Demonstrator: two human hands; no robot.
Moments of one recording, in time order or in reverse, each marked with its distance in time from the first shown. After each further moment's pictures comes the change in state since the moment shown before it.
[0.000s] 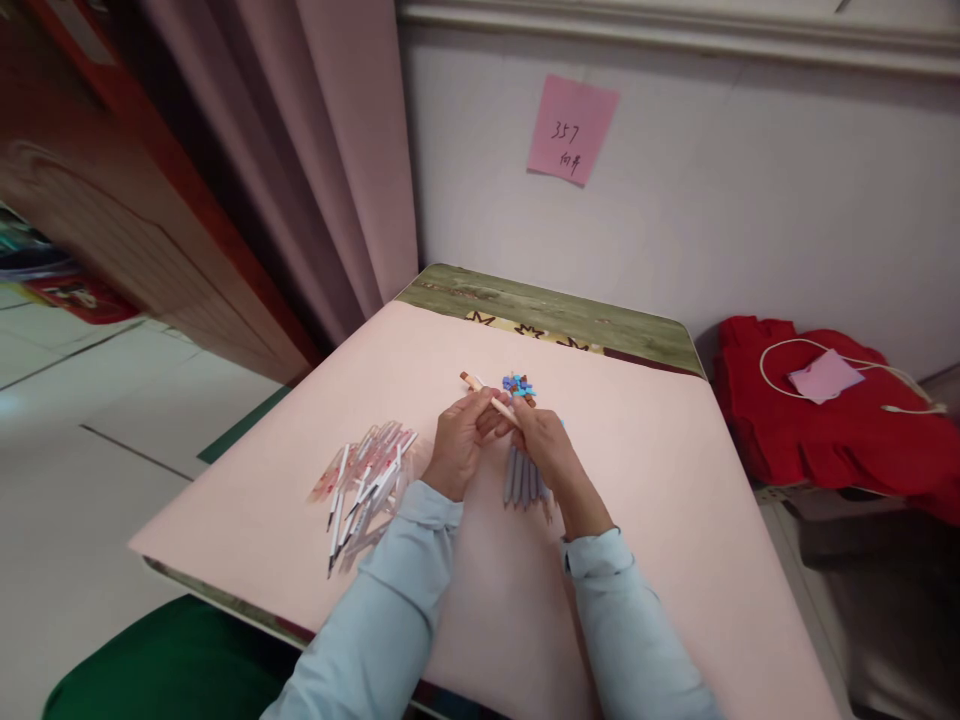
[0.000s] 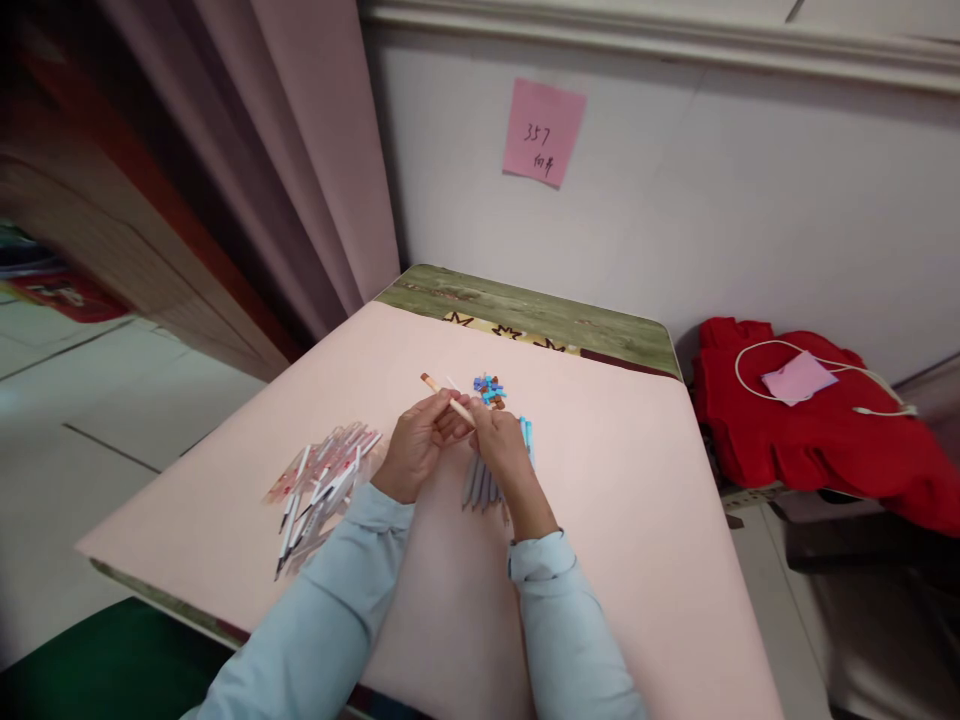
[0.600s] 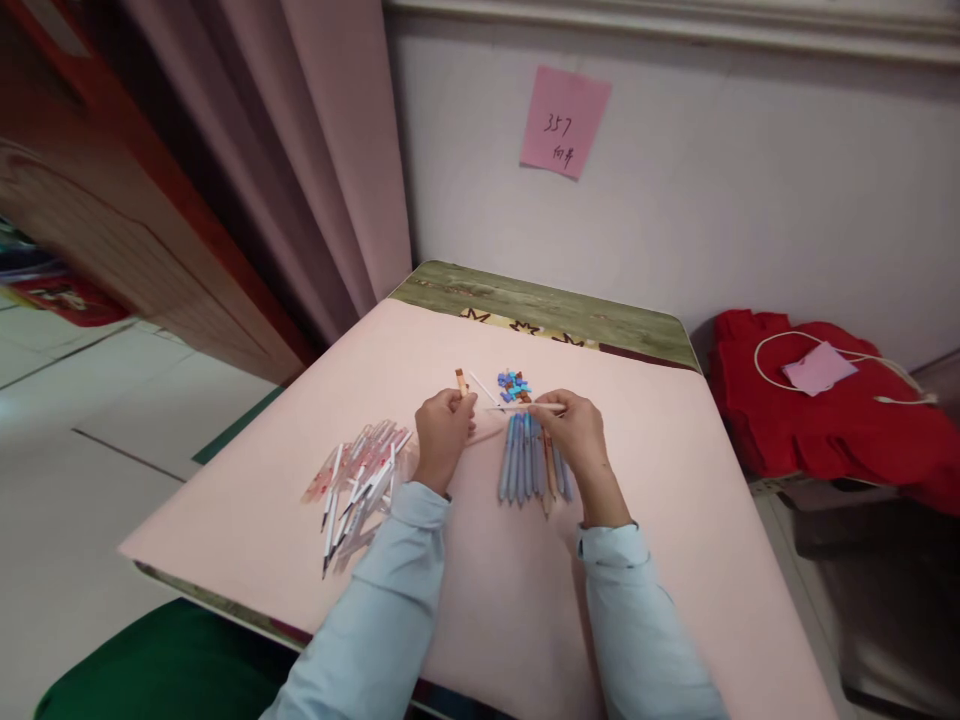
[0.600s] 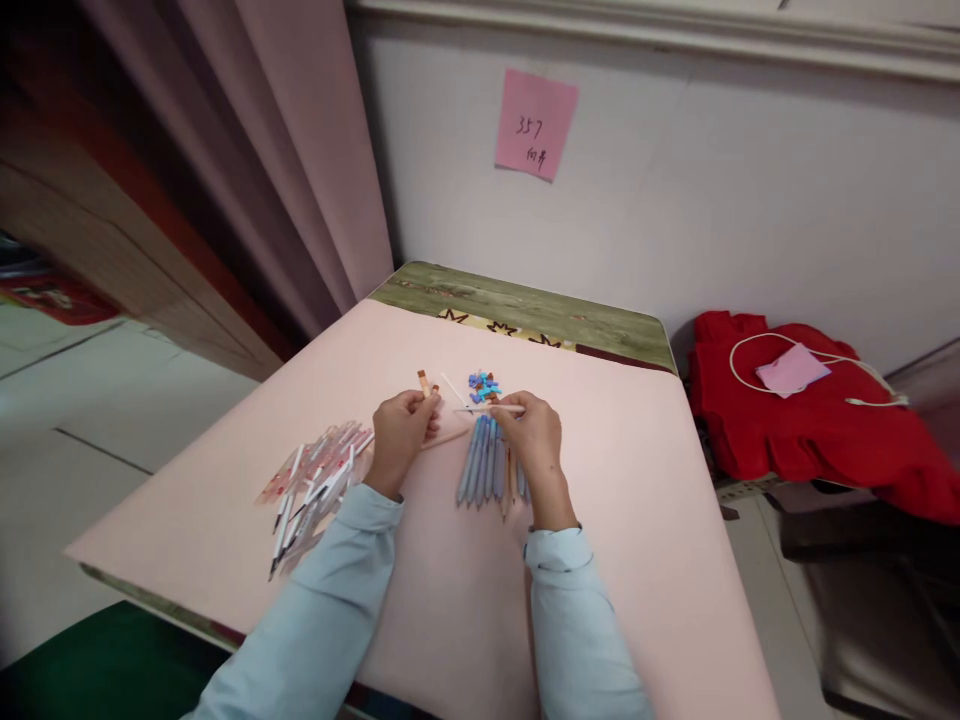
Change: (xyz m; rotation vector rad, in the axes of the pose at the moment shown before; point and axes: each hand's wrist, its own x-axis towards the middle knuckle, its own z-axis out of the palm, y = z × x) left_hand 0.015 0.001 -0.026 0.885 0.277 0.296; right_hand 0.002 0.007 -0.042 -0.385 0.354 -0.070
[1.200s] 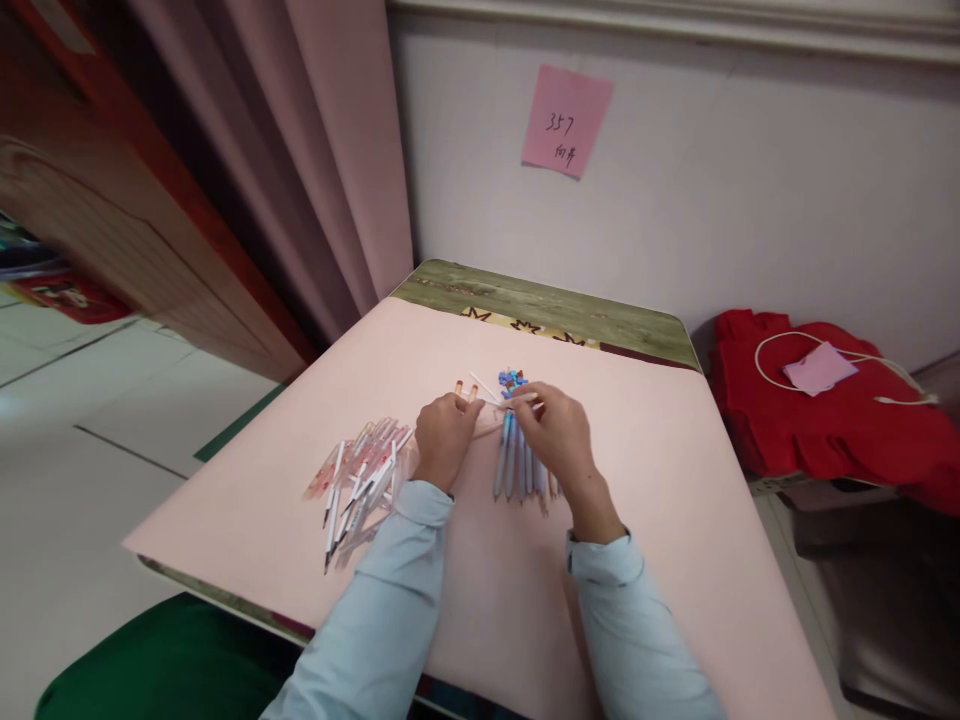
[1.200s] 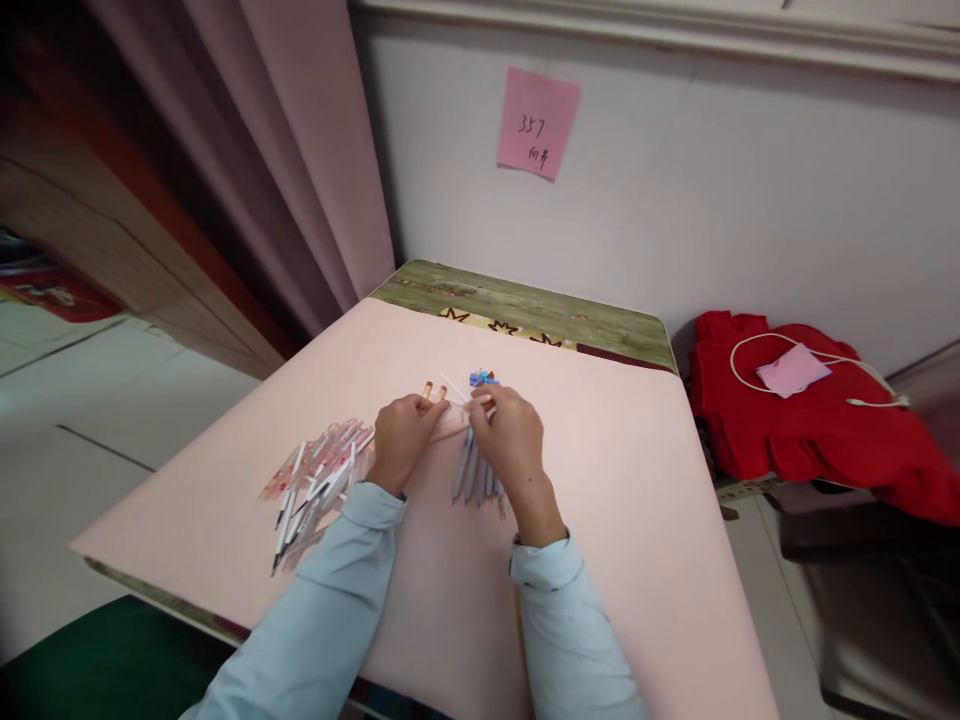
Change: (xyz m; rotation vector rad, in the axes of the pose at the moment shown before) left_hand -0.004 0.009 -0.006 0.729 0.017 0.151; right_hand -0.021 -0.041 0.005 -0.115 0.028 -0.291
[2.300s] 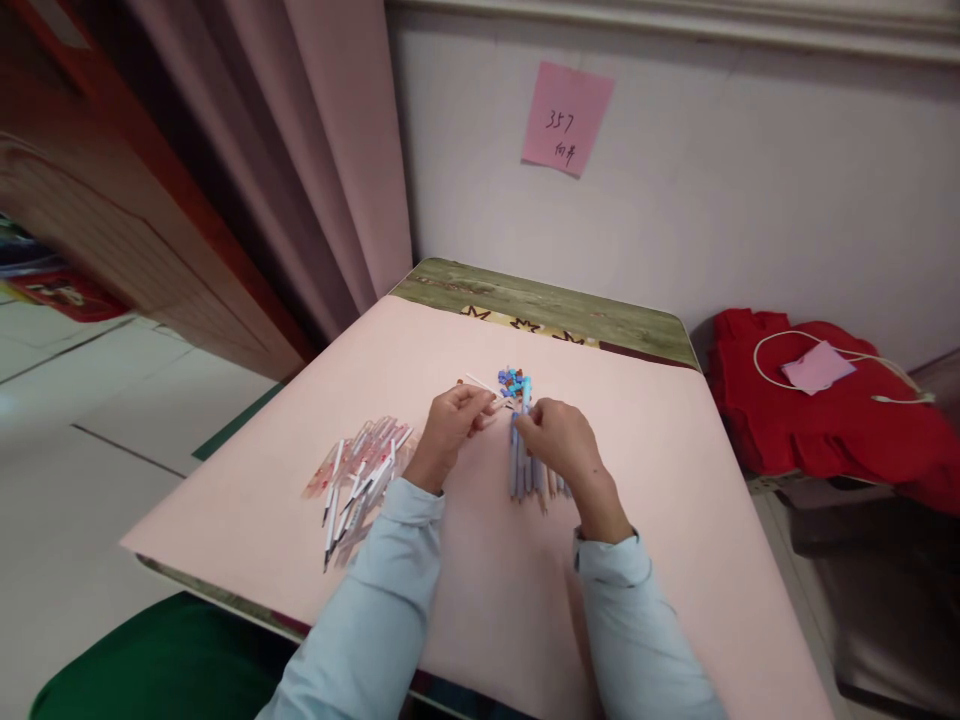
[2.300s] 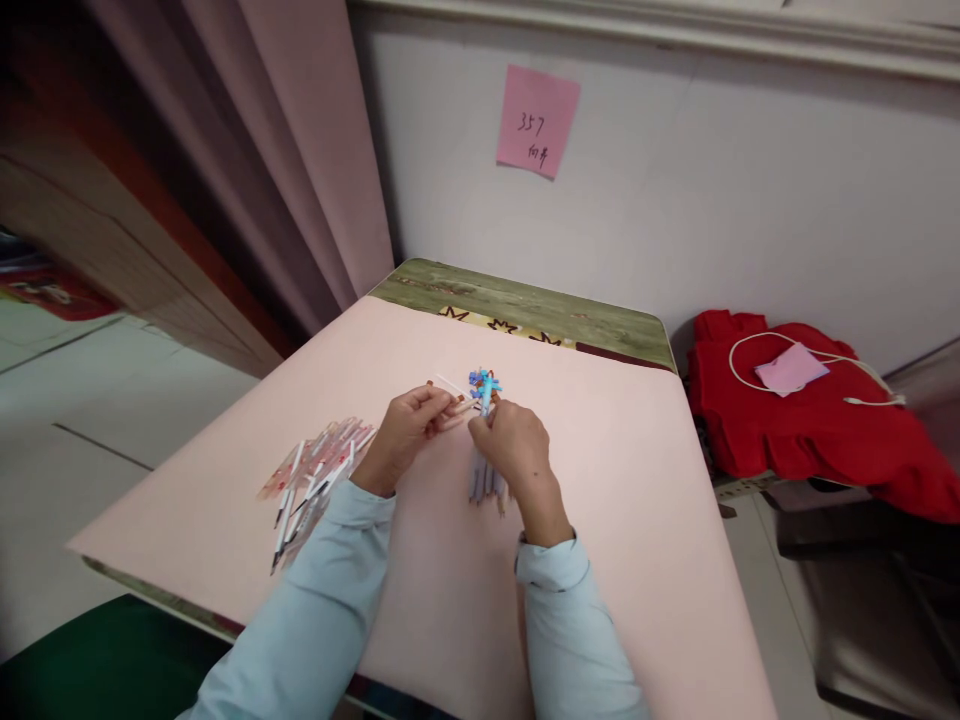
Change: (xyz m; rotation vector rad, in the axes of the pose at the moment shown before) left_hand -0.006 0.010 -0.010 -1.024 -0.338 -0.034; right_hand -0.001 -0.004 -0.007 -0.141 -0.275 0.251
